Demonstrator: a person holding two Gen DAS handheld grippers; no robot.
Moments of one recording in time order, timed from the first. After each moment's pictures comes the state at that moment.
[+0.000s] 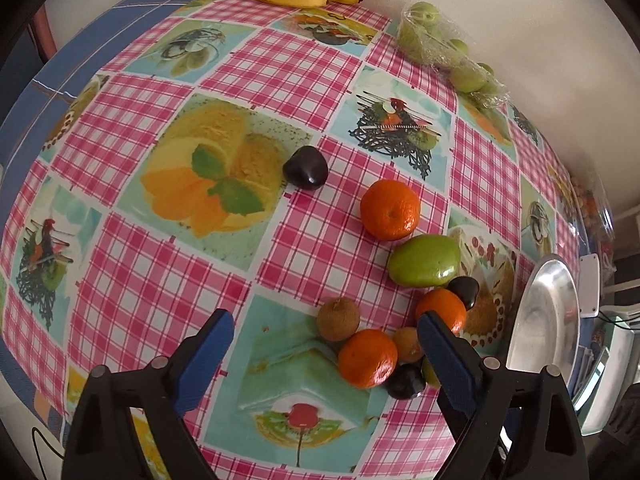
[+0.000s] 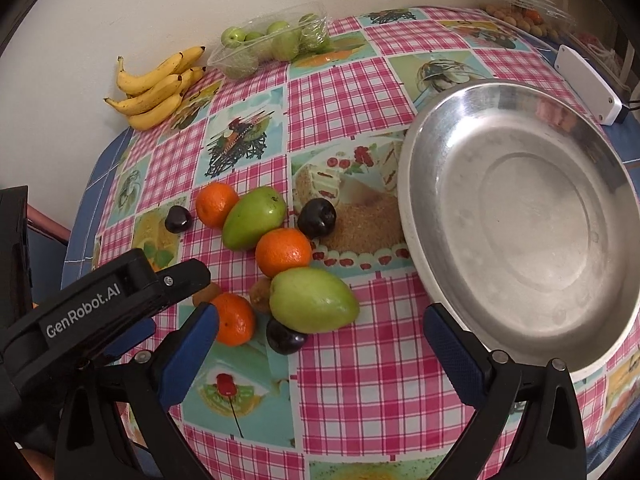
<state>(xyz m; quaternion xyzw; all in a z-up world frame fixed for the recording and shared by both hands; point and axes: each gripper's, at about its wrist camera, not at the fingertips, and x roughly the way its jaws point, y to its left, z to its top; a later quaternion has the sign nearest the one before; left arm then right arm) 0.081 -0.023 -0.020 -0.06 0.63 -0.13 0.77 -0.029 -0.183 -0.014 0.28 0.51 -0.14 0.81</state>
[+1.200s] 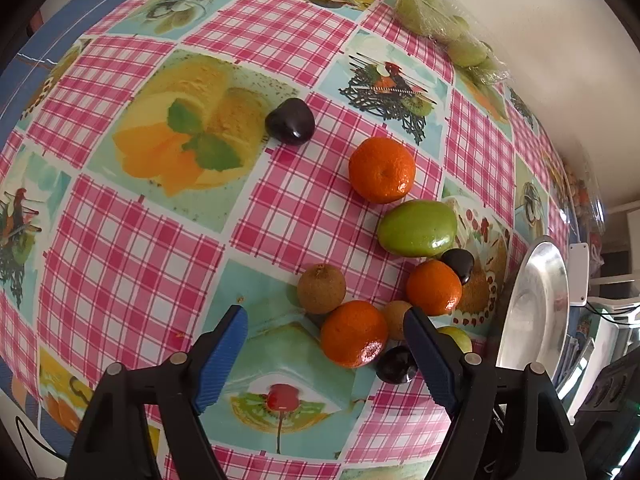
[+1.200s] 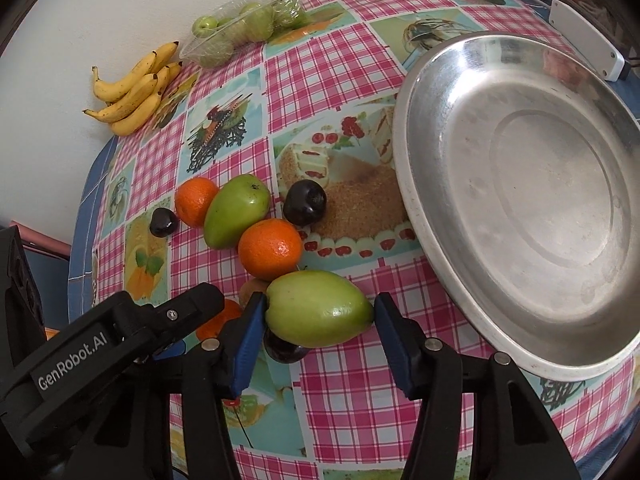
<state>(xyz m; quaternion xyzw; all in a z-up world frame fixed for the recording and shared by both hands) 0.074 -0.027 -0.035 -0.08 0.66 -0.15 0.73 -0.027 -0.190 -0.035 0.33 0.52 -0.15 0.77</state>
